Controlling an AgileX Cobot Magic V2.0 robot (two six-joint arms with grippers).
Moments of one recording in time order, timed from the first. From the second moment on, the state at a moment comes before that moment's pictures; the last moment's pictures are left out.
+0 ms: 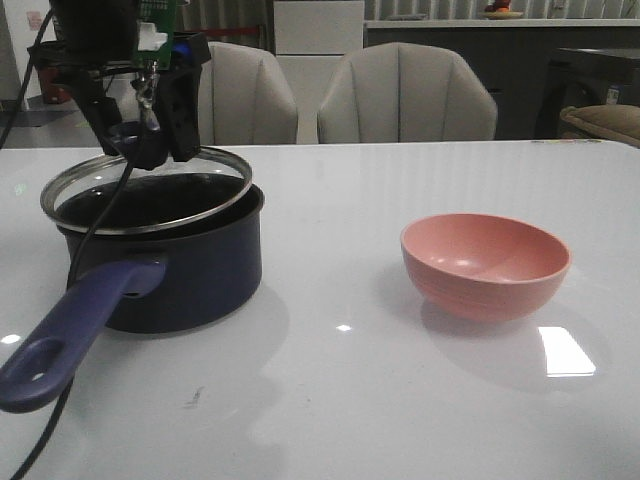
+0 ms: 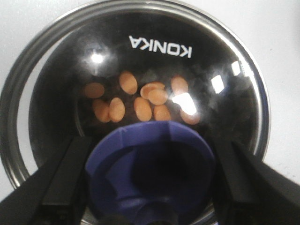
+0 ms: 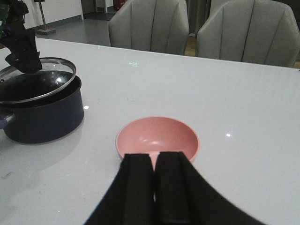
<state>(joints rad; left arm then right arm) -0.35 1.96 -1.80 -0.12 1.24 0.10 0.36 0.21 -0.15 0.28 0.13 -0.23</state>
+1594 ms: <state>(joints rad) -0.35 2.02 -1.83 -0.12 1.24 0.10 0.36 0.21 -0.15 0.28 0.13 -0.23</state>
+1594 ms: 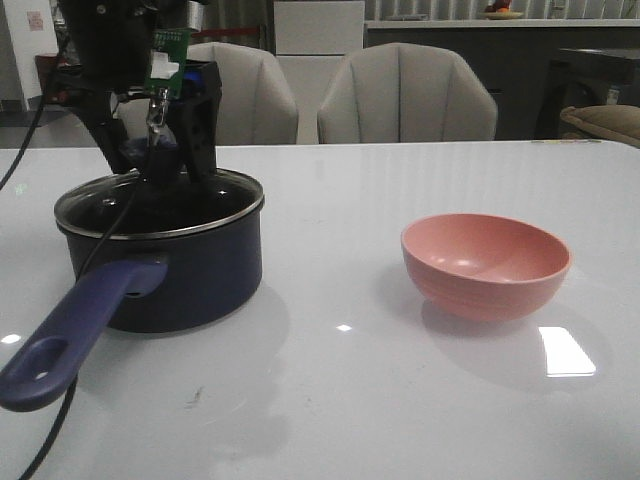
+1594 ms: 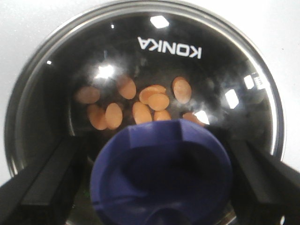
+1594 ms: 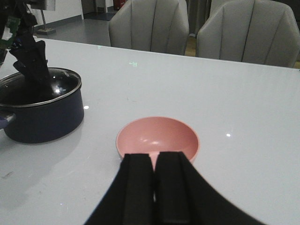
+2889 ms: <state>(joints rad) -0.35 1.09 -1.16 -0.07 0.93 0.15 0.36 0.21 -0.15 0.28 0.13 -0.23</state>
